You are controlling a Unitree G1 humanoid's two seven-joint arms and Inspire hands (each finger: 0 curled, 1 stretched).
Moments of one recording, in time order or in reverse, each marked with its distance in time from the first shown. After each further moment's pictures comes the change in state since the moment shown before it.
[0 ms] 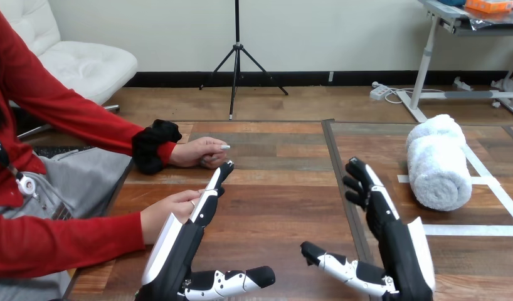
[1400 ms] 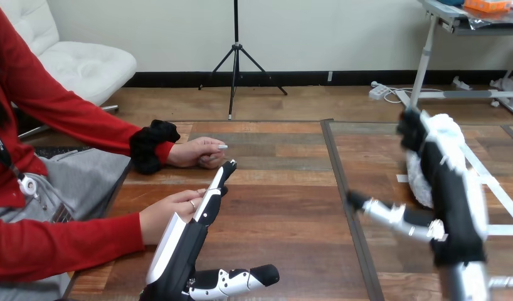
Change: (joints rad) left arm -0.002 -0.020 0.000 0.000 0.001 0.007 0.000; right arm -0.170 -0.124 -0.125 -0.044 0.076 0.092 0.023
